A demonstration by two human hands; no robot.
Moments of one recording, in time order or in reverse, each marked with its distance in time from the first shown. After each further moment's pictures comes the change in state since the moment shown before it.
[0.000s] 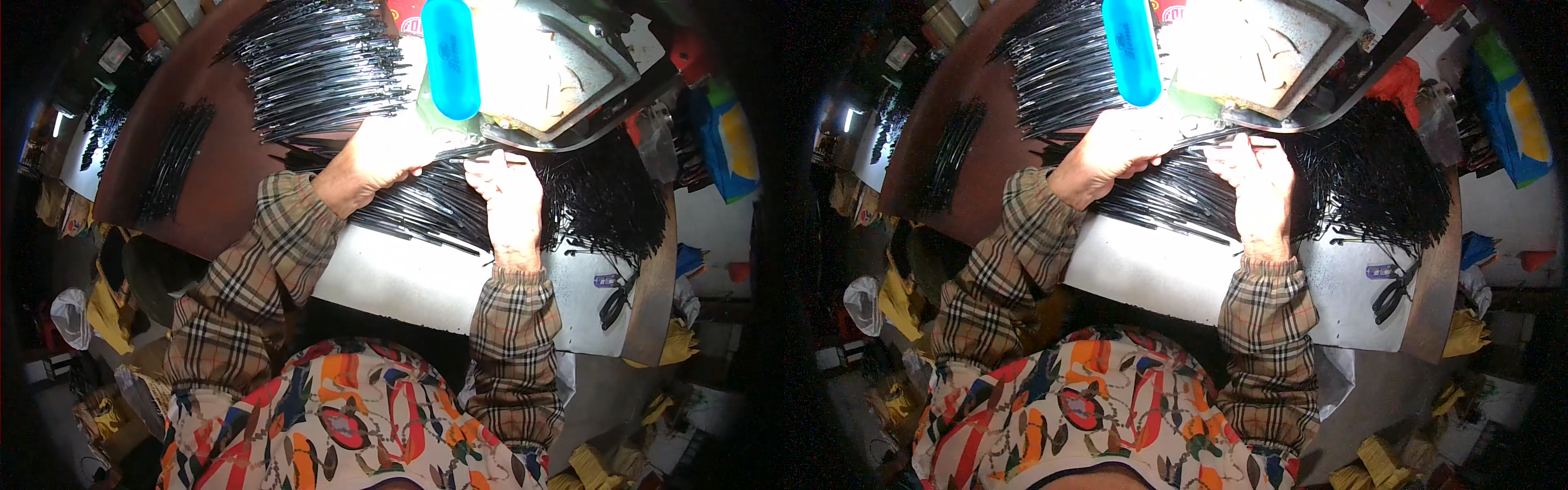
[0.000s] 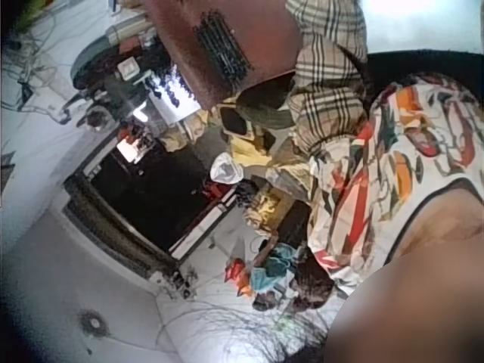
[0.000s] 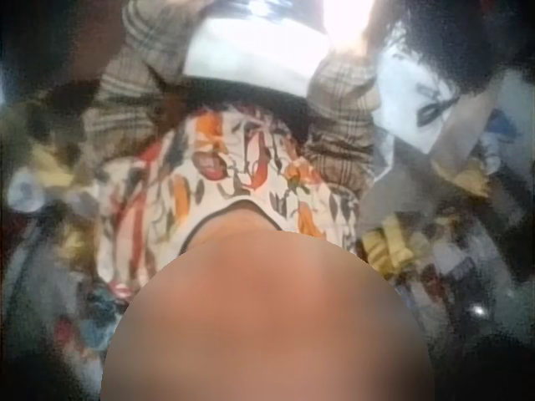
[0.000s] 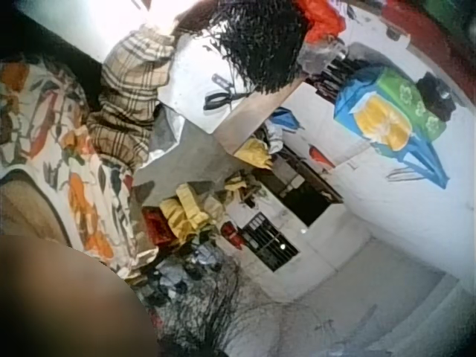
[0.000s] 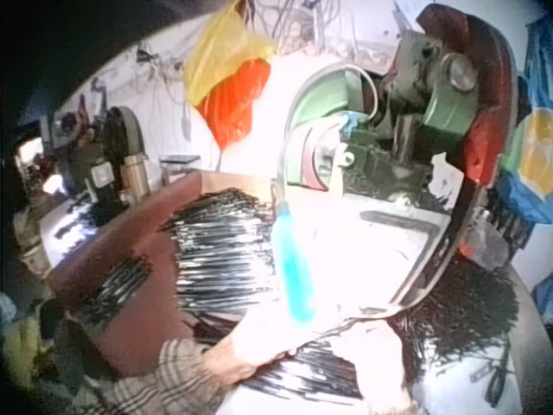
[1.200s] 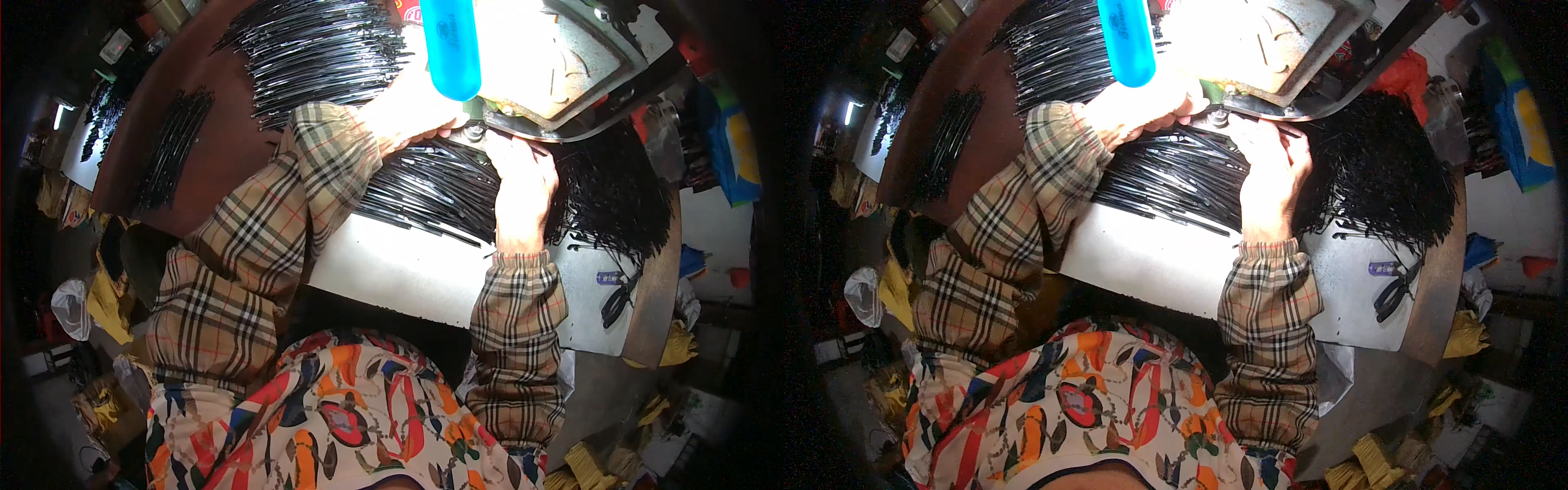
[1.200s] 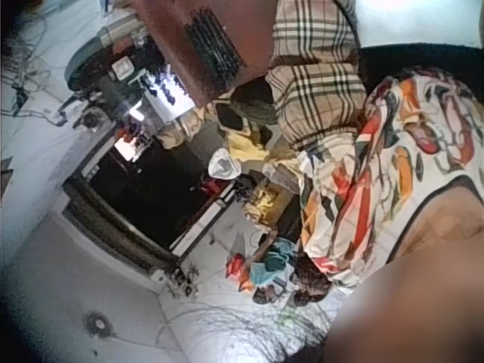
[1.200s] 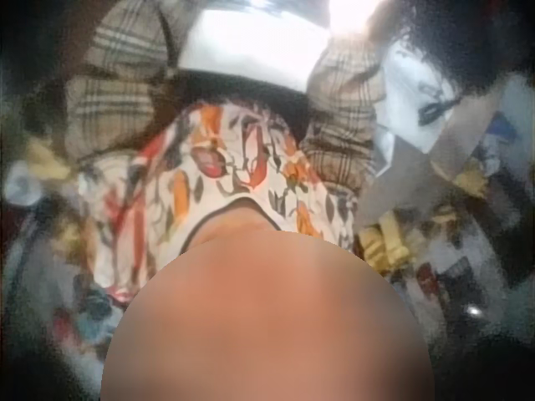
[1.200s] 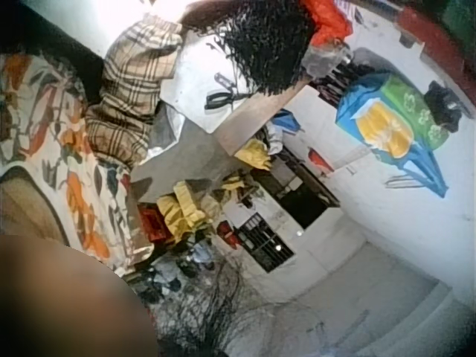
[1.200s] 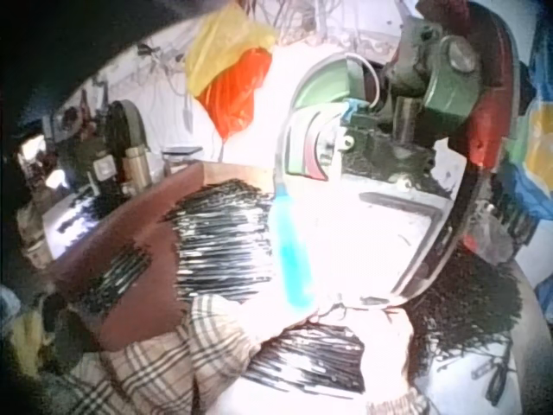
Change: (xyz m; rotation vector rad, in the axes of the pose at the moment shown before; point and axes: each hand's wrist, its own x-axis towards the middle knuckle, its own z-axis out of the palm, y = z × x) left_hand 0.042 0.032 0.010 0.406 -0.028 -0.079; right_hand 0.017 0.006 0.001 -0.033 0.275 -0.144
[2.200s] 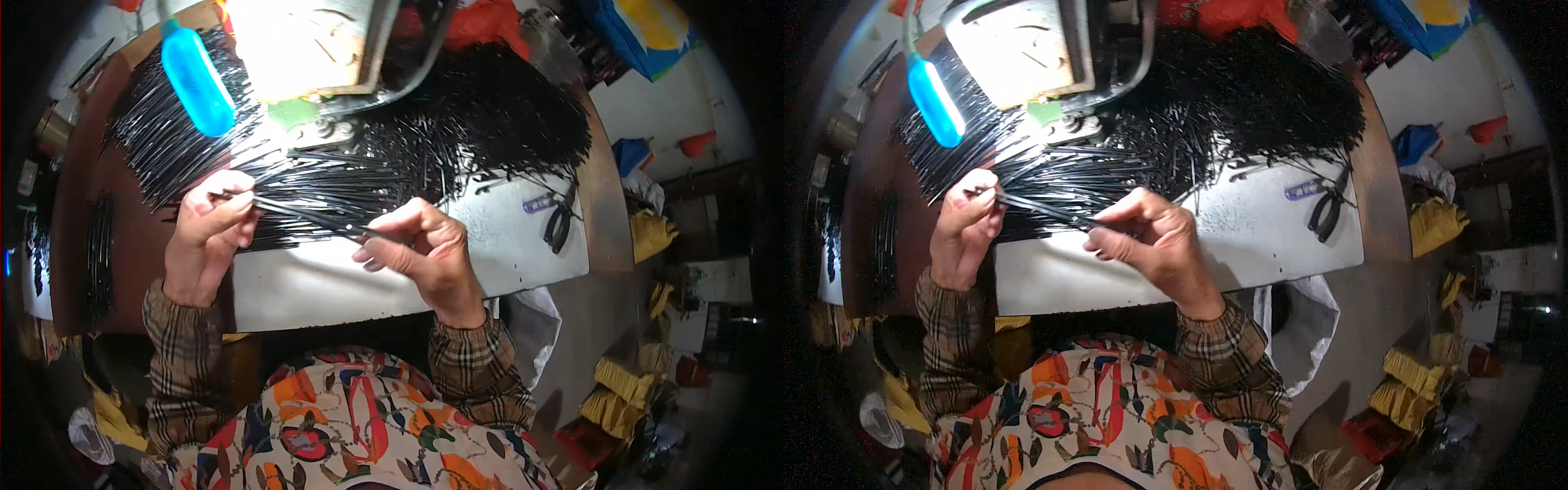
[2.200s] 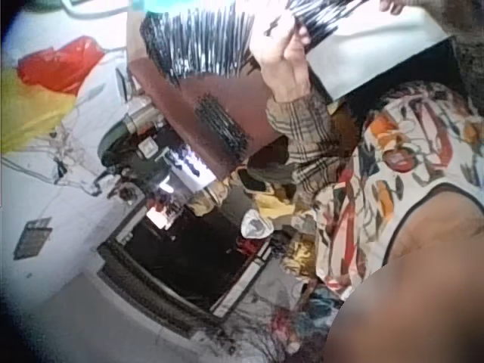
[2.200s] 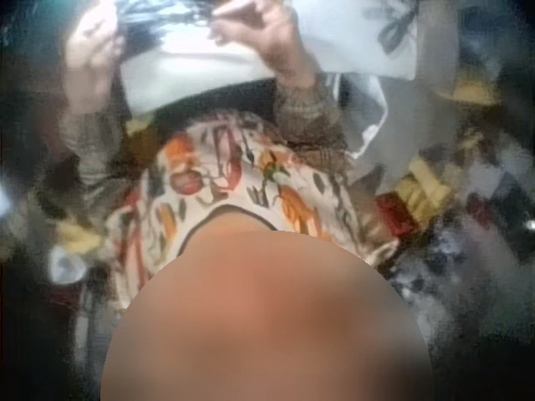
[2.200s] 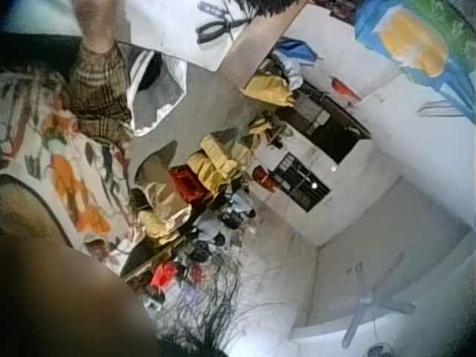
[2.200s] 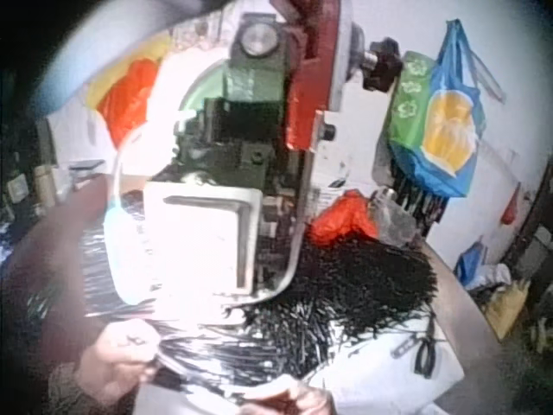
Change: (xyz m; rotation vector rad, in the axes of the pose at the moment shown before) left_hand -0.090 -0.008 0.008 -0.543 0.101 -0.078; right_hand -0.103 -0.080 -0.034 -0.092 -0.385 0.207
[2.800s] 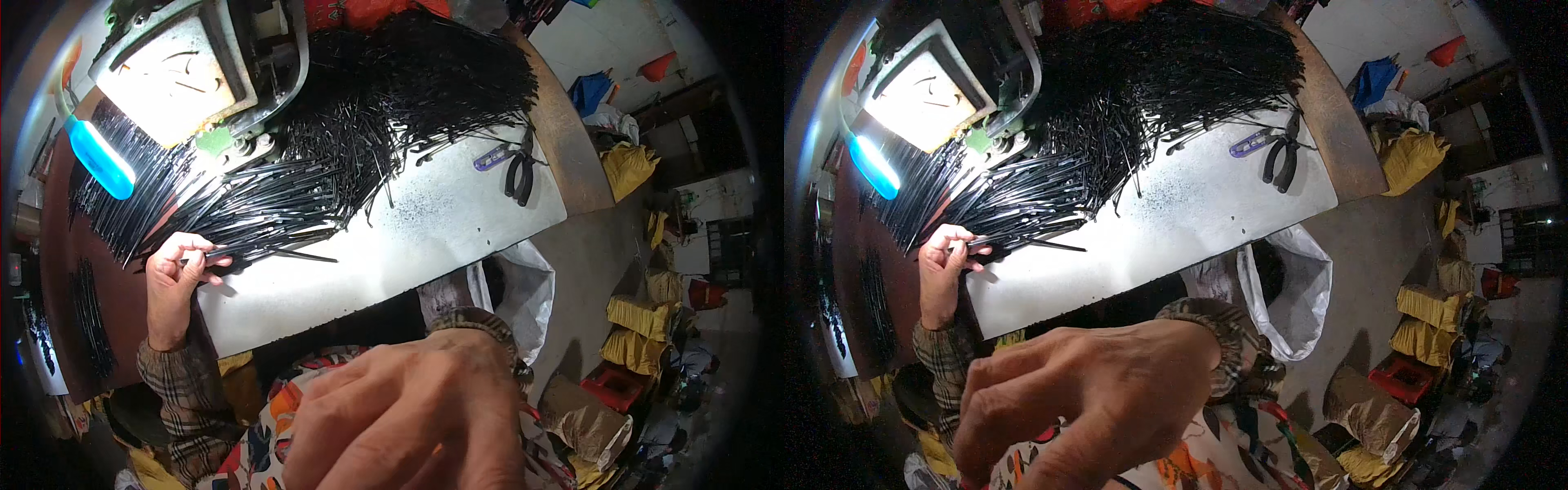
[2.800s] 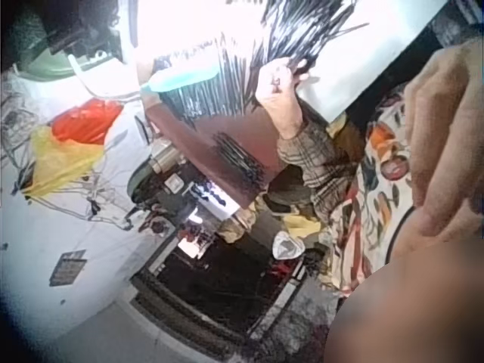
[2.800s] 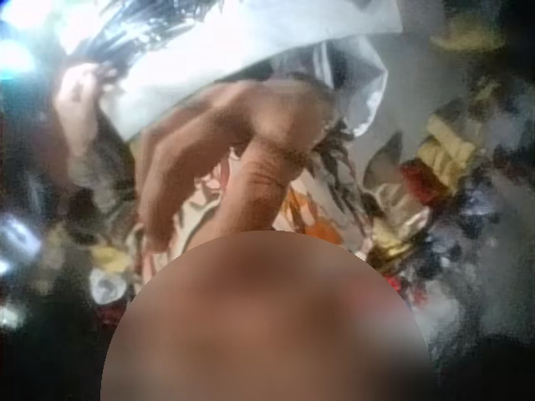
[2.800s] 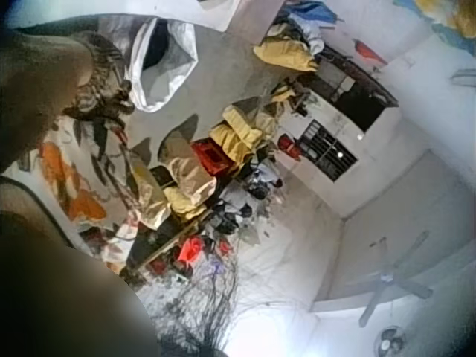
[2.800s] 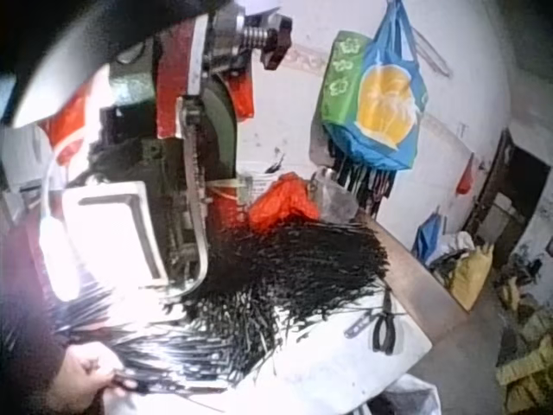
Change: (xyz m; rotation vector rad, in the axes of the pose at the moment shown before) left_hand 0.001 -0.028 -0.027 0.416 -0.127 0.040; right_hand -0.040 -0.064 0.046 0.271 -0.627 -0.826
